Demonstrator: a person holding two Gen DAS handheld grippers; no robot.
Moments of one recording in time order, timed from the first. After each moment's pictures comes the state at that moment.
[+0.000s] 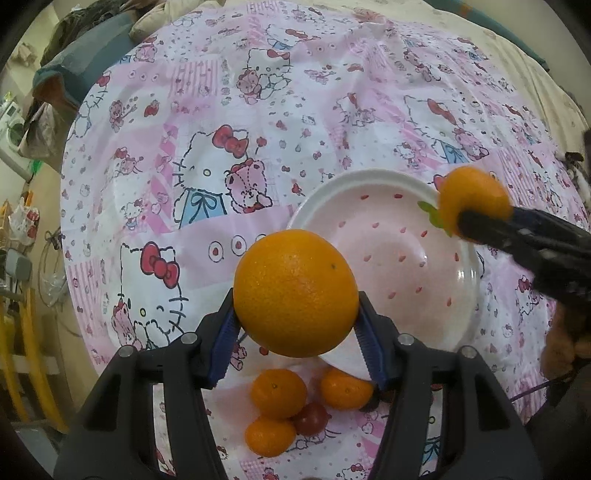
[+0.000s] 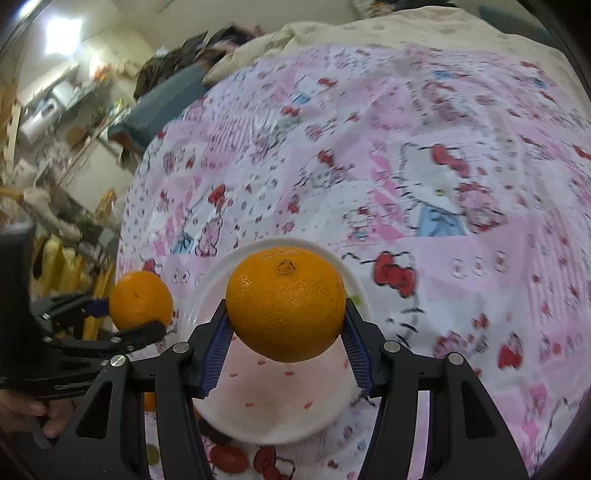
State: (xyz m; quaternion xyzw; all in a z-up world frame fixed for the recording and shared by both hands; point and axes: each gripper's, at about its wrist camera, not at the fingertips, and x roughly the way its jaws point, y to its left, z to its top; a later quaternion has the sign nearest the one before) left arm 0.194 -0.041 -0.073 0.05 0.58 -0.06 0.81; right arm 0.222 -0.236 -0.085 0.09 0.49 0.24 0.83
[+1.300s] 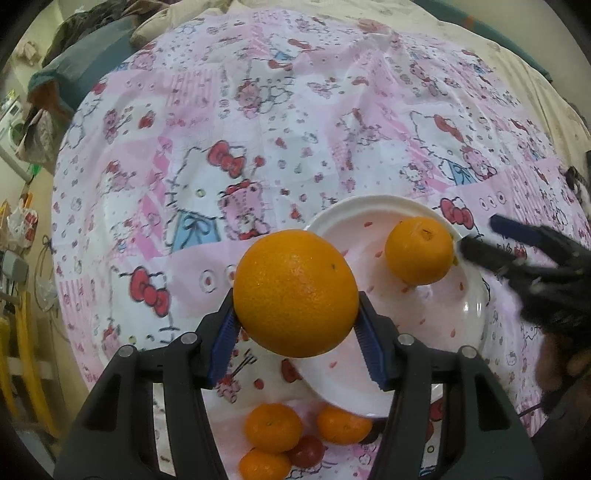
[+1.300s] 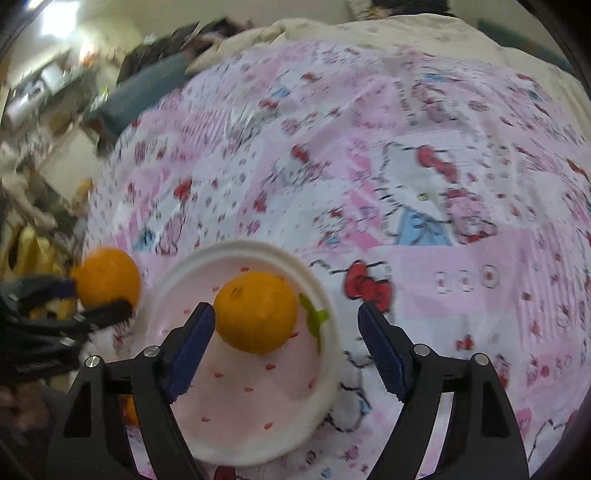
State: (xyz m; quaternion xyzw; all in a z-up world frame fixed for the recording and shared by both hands) left arm 0.215 -0.051 -0.084 0.04 0.56 -0.06 0.83; right arm 0.234 -0.249 -0.098 0.07 0.49 0.19 0.85
